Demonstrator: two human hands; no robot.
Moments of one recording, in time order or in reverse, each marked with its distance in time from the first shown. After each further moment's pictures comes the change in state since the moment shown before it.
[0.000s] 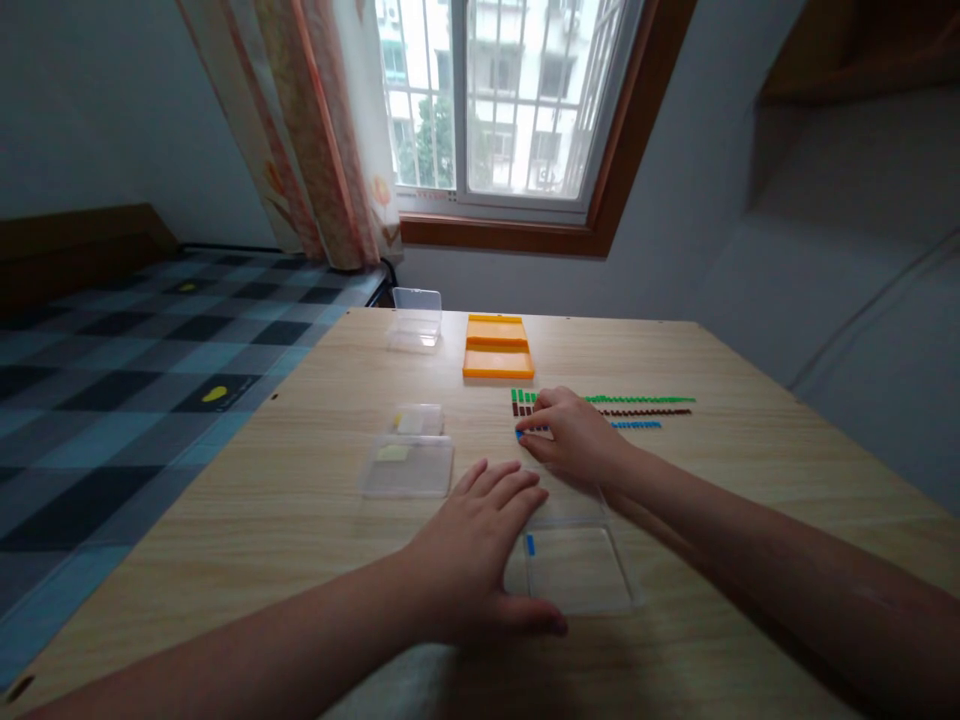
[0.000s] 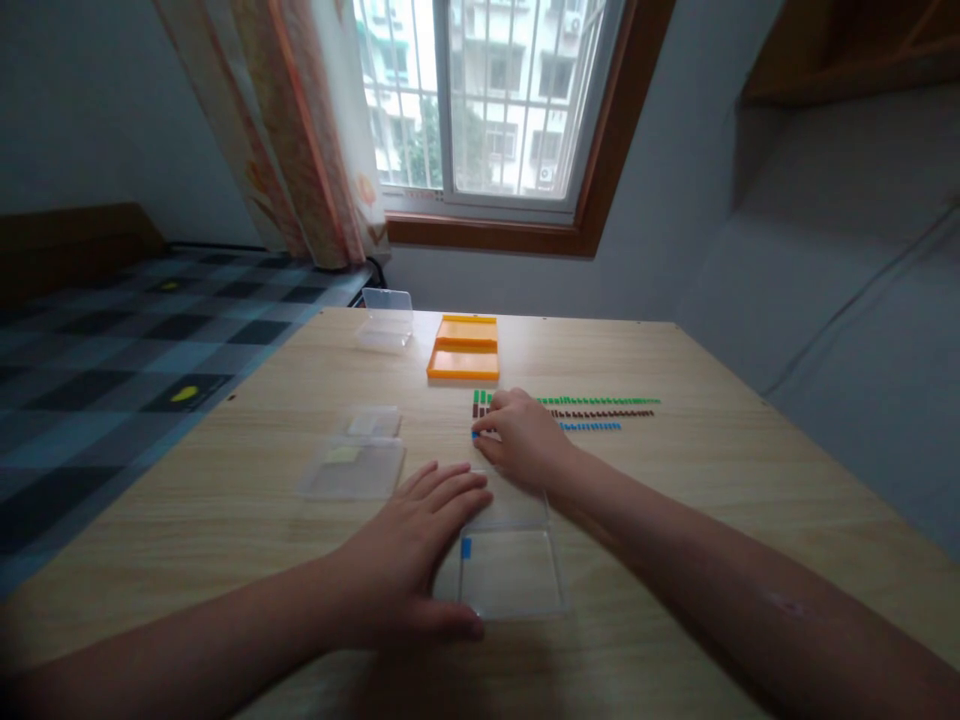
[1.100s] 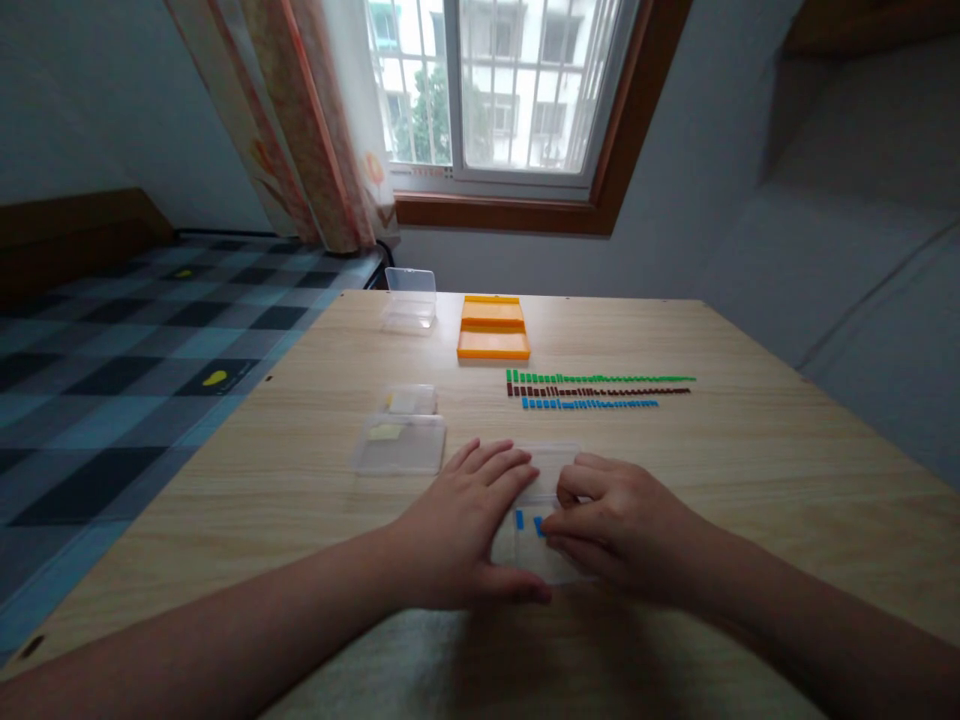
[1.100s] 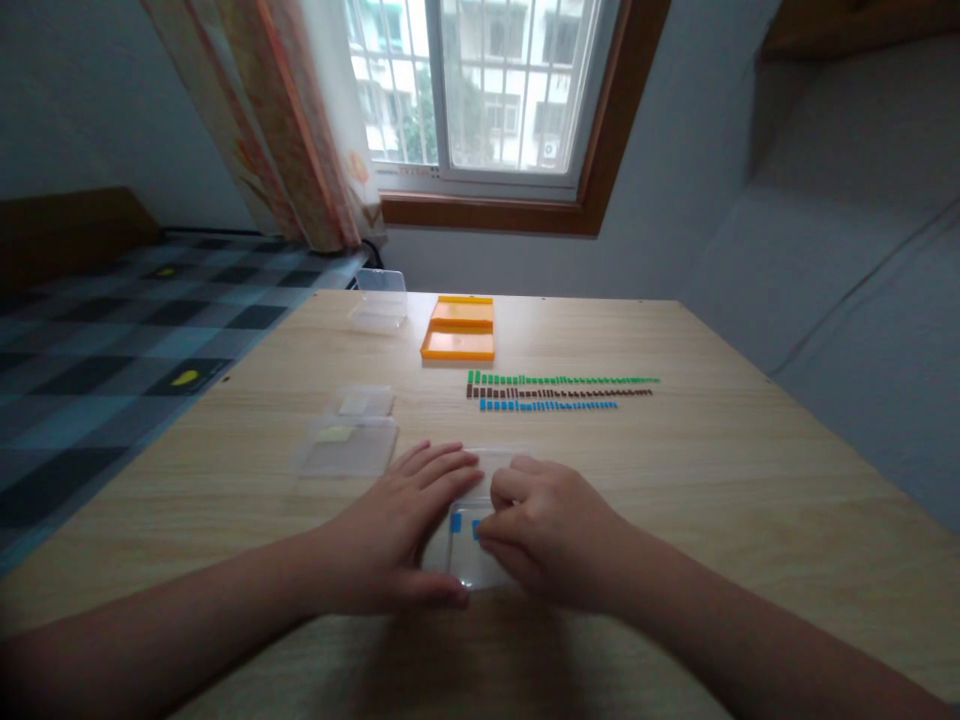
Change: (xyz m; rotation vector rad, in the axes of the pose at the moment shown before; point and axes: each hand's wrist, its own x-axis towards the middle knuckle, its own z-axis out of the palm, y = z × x) left_hand -0.003 -0.002 -0.001 -0.026 0.034 0.049; right_hand -0.094 -0.057 -0.046 0.096 -0.141 -0.258
